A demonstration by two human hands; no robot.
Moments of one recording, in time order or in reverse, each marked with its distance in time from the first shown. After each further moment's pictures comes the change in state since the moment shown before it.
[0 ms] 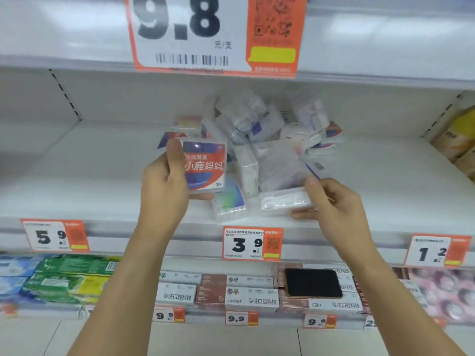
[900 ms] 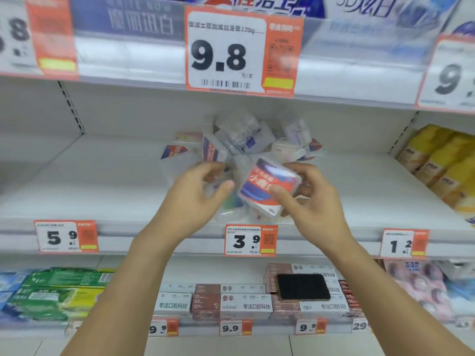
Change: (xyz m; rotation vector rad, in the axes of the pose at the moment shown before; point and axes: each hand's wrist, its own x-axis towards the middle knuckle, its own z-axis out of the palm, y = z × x) left_hand -0.016 0.005 -0.011 0.322 -0.342 0.335; right_hand -0.025 -0.039 0.021 -0.138 -0.052 -0.271
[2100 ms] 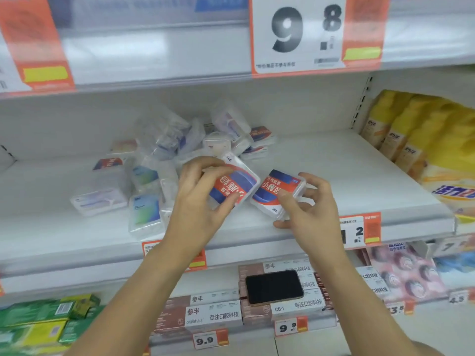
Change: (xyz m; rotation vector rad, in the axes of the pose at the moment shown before) left_hand 0.022 0.059 0.145 0.159 0.197 0.452; right_hand -0.012 0.077 -0.100 0.318 0.339 0.354
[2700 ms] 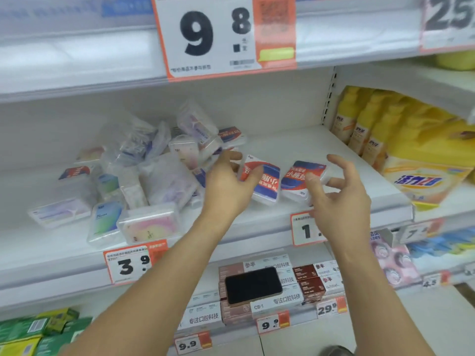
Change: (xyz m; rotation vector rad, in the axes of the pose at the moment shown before) left_hand 0.047 0.067 0.089 -0.257 -0.180 -0.603; right_hand 0.023 -0.014 -0.086 -0.420 0.300 -0.156
